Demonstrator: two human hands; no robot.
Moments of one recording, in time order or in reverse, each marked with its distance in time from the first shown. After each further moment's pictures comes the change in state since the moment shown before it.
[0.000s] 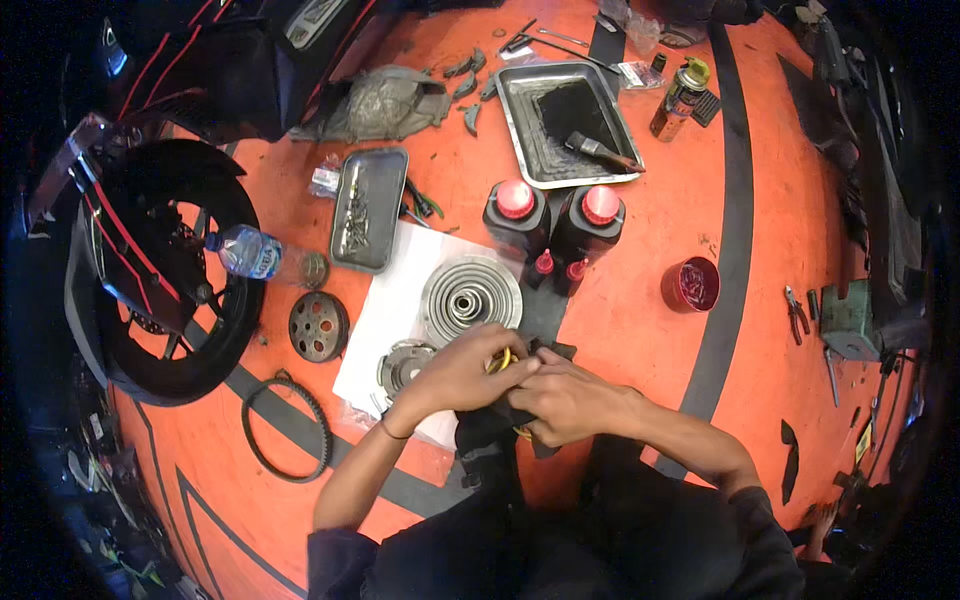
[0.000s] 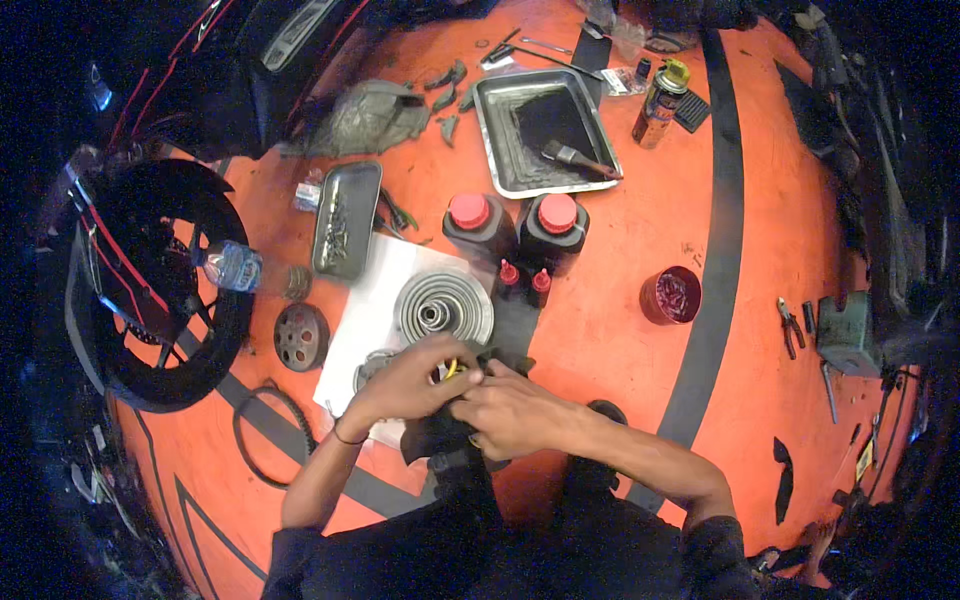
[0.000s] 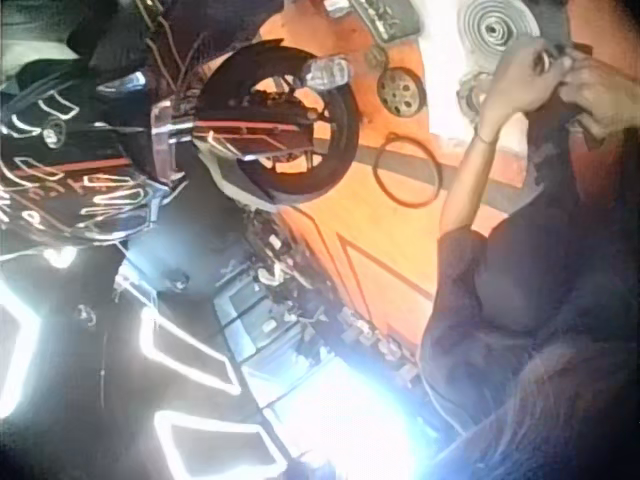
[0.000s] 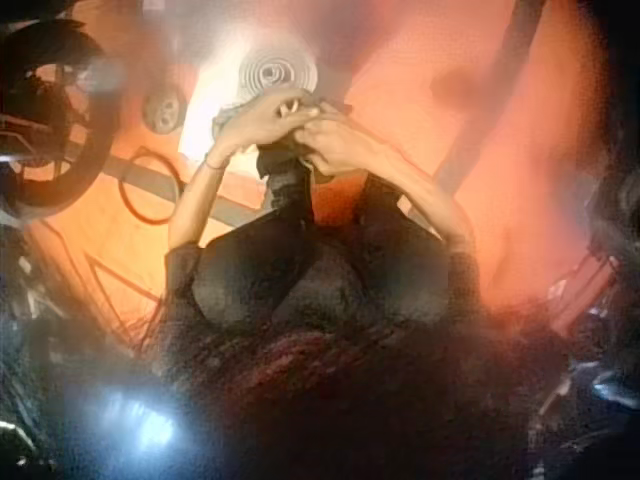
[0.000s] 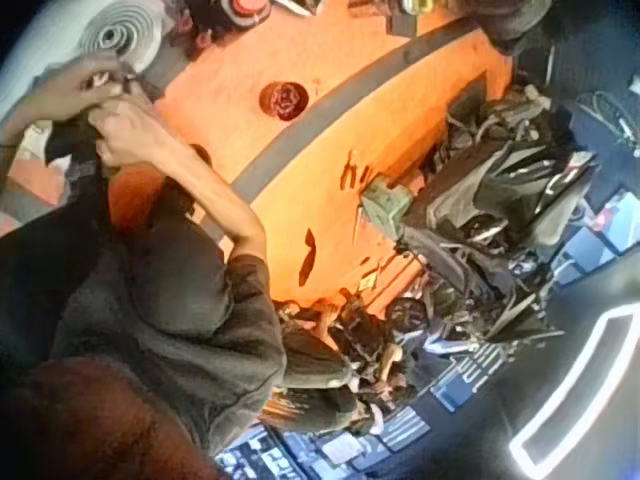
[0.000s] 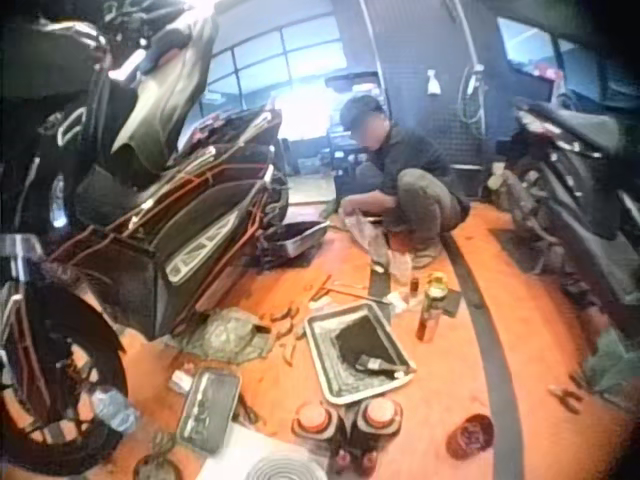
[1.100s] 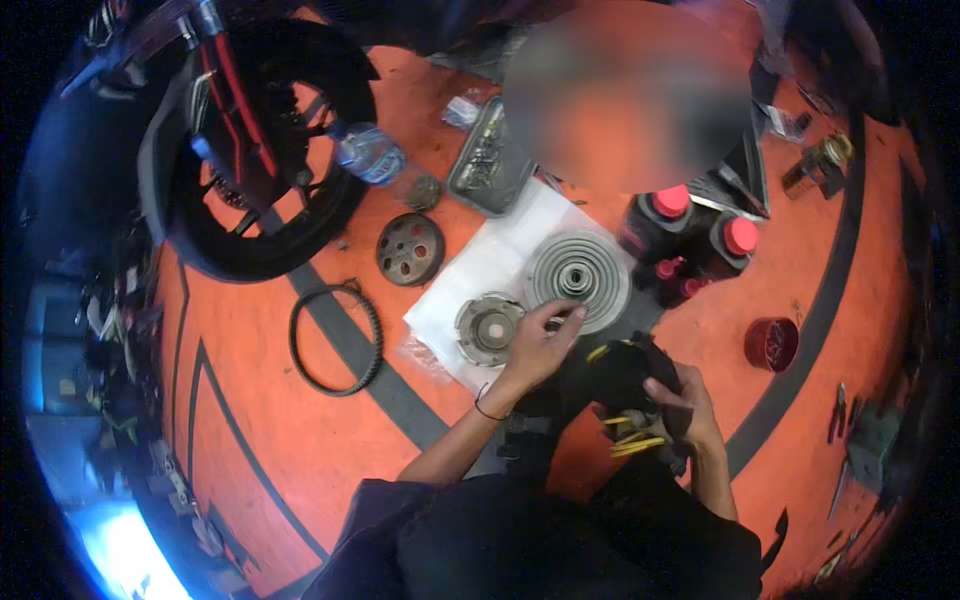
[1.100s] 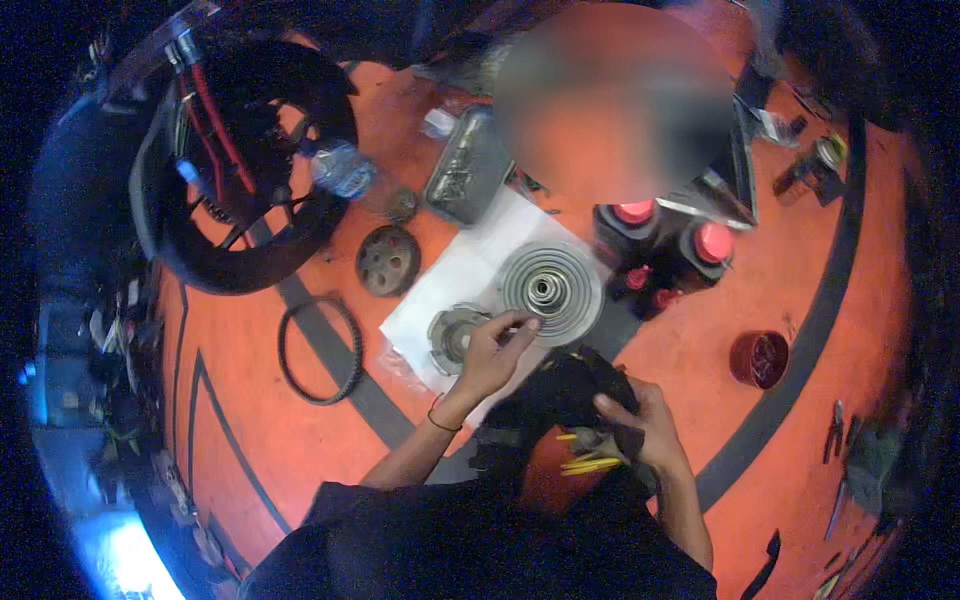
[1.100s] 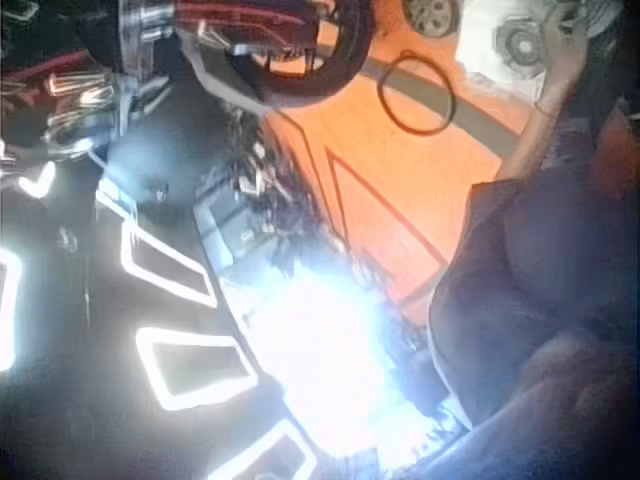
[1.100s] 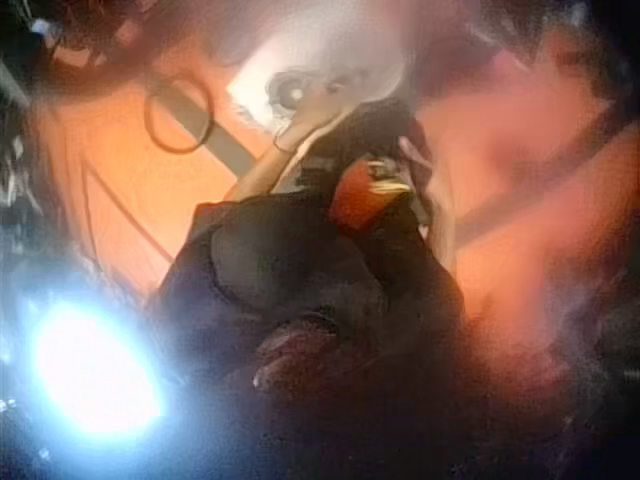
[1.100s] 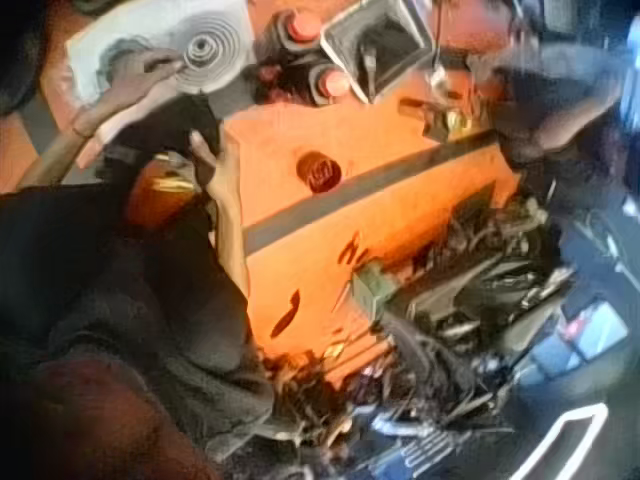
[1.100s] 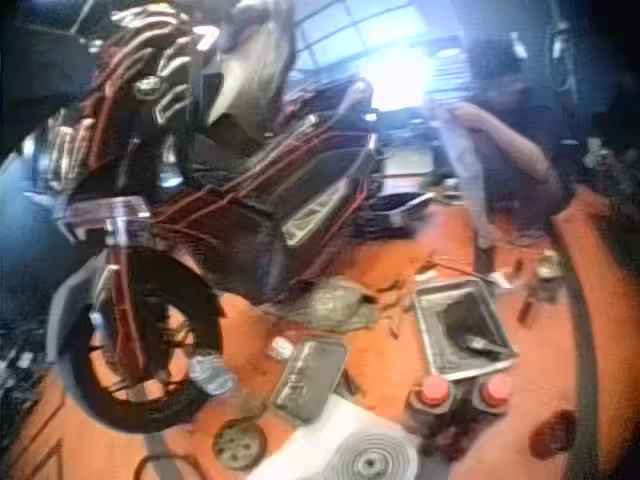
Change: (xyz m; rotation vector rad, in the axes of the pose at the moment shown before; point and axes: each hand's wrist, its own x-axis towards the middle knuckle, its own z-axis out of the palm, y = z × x) left_hand -0.027 -0.059 0.059 -0.432 0.733 -0.260; right_hand -0.042 0.018 0.018 1.020 0.361 0.658
